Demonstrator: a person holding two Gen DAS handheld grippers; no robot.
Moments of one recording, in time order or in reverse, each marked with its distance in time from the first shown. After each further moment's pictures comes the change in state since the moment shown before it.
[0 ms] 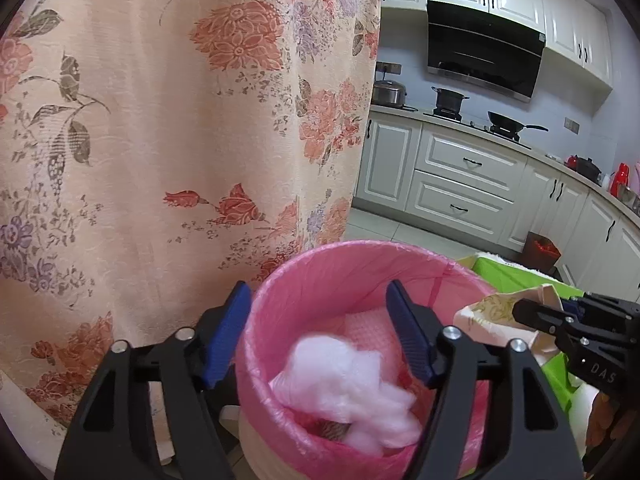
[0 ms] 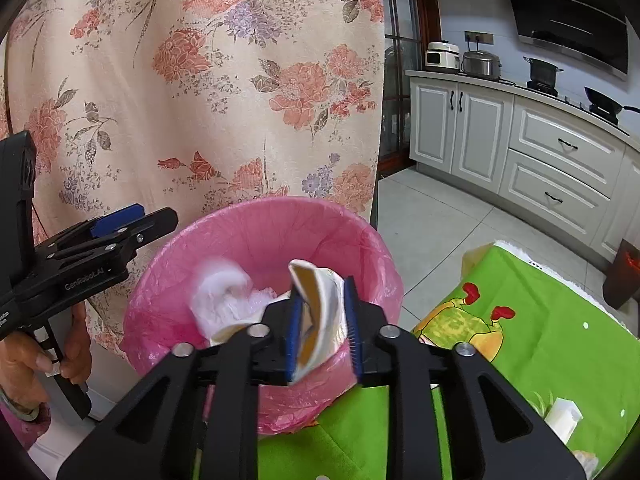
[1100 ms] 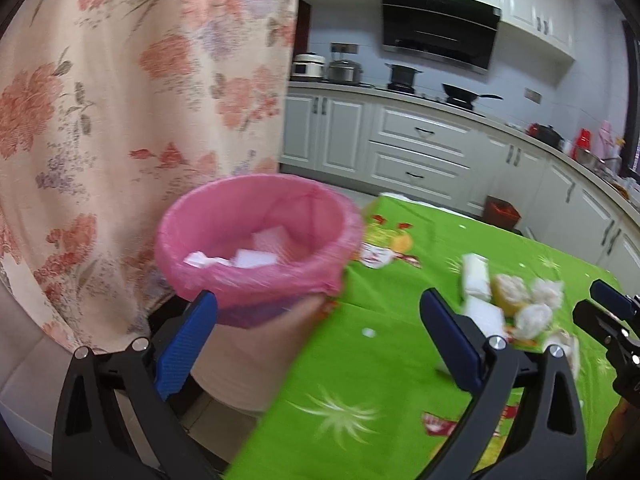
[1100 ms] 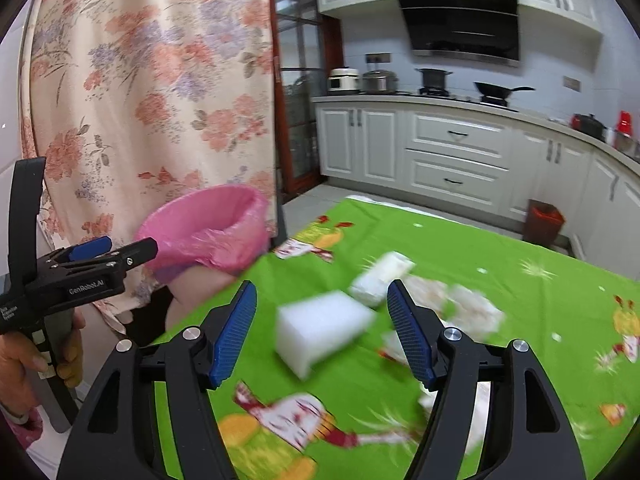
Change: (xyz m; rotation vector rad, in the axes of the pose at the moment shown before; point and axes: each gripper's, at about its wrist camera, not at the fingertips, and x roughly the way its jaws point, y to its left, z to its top) left arm -0.130 -0.126 -0.078 0.060 0.076 -0.103; right arm -0.230 -0.032 -0.137 0.148 -0.119 -0.282
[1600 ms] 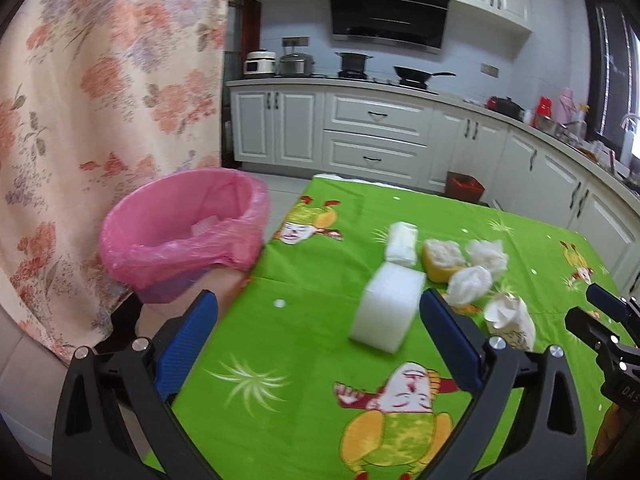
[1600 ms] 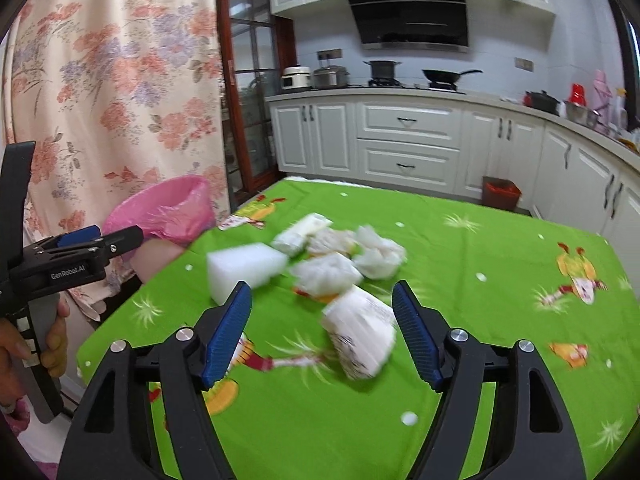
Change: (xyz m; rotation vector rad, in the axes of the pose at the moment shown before) left arm -0.016 -0.082 -0.027 0.112 0.025 -0.101; right arm -0.060 -0.064 -0.055 0.089 0.012 -0.127
